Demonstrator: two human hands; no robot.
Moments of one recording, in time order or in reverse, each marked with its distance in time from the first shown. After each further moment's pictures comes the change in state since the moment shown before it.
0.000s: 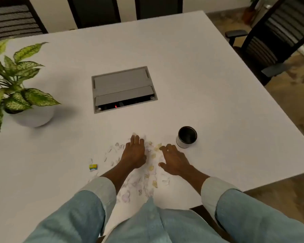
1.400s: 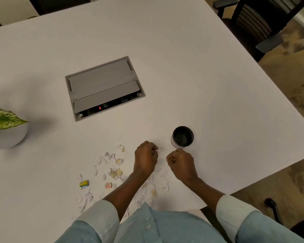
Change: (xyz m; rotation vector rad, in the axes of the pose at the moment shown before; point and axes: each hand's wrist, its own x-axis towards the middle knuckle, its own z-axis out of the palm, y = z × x) left_hand 0.043 0.060 0.002 -0.639 0.293 0.020; right_hand 0.006 0.039 0.015 0.511 0.415 0.333
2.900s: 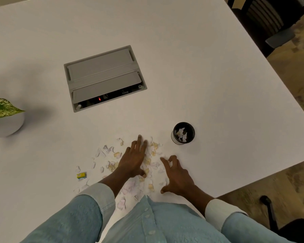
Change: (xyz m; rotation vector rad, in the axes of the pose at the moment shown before) left_hand -0.004 -0.087 0.008 0.680 -0.502 0.173; right_hand -0.032 0.036 0.037 -0.421 -0.544 -0.102
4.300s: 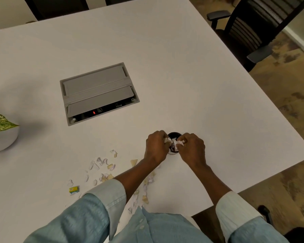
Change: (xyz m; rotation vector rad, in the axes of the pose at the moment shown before) left_hand 0.047 0.115 -0.119 -0.755 0.485 -0.086; right_hand 0.008 0.026 -0.147 0.391 0.704 0.253
